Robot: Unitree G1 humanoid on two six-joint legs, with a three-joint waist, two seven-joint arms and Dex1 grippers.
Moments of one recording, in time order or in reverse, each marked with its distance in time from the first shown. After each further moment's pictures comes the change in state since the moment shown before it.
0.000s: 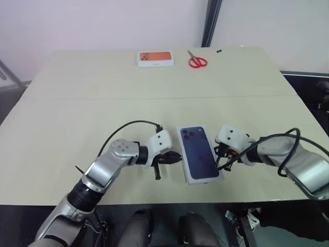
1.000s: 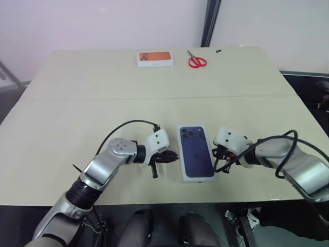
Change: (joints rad) left arm -0.006 0.033 -0.005 0.026 0.001 -0.008 -0.017; right arm 0.020 0.020 0.000 -0.016 -0.029 0.005 0.018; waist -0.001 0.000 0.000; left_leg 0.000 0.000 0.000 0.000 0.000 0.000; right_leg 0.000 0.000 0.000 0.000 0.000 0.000
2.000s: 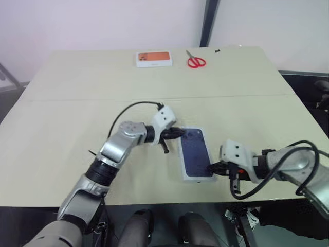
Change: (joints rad) left arm -0.209 -0.170 0.029 0.317 0.070 -0.072 0.096; right arm 0.193 -0.047 -0.151 -0.149 0.101 -0.112 0.130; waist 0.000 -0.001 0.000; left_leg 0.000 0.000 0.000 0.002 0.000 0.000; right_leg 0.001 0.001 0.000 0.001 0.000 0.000
